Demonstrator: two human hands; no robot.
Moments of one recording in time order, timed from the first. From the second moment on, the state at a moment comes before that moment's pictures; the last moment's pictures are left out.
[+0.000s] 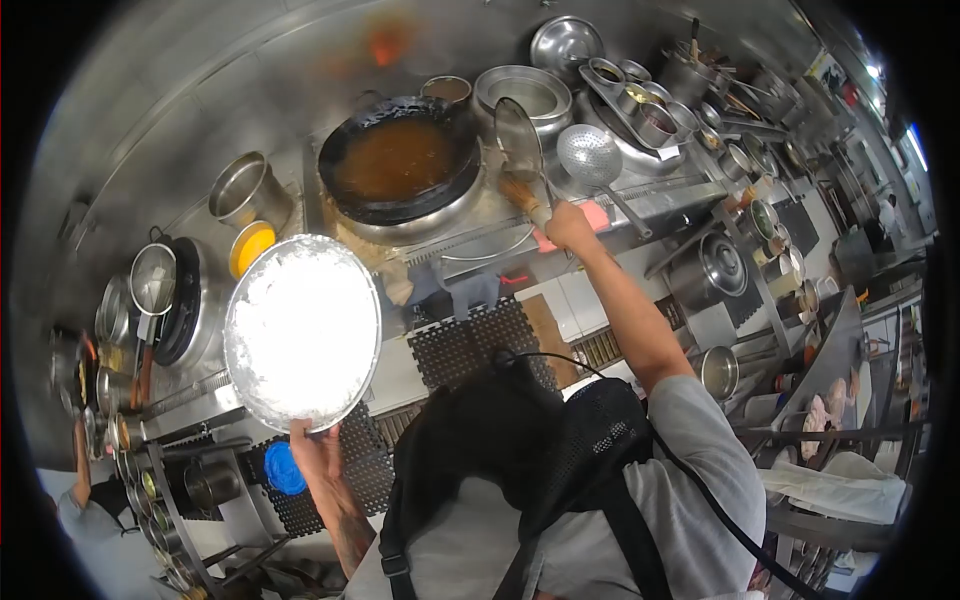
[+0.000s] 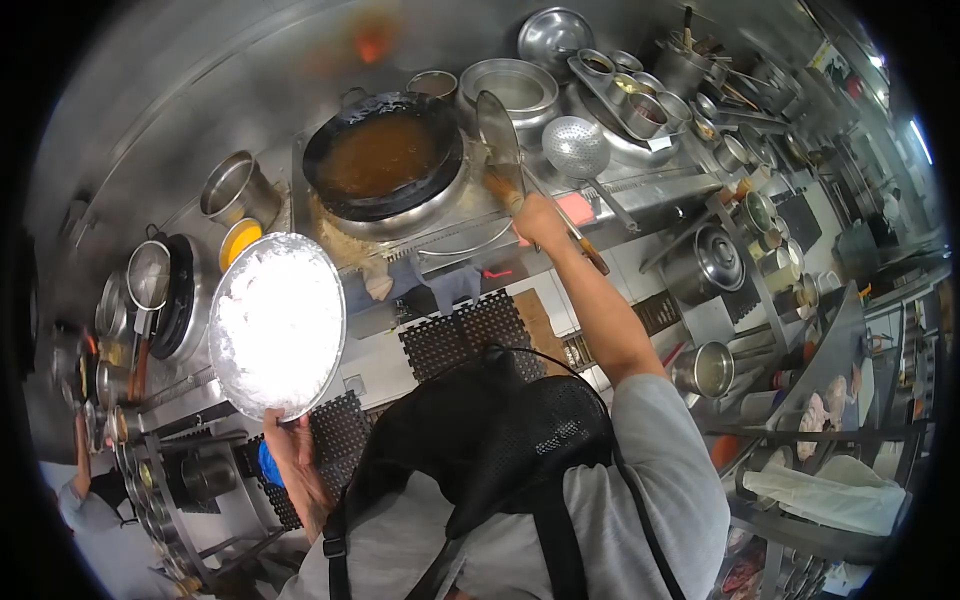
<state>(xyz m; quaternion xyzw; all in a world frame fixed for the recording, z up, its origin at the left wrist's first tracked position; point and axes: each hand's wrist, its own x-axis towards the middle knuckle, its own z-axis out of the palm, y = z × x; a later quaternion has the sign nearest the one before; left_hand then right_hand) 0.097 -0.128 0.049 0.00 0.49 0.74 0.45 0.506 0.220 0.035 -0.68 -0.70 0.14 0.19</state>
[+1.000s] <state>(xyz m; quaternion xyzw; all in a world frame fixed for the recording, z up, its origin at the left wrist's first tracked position) 0.173 -0.173 0.088 -0.17 0.55 0.79 0.22 0.038 0.285 0.052 -0.29 -0.40 0.87 -0.03</state>
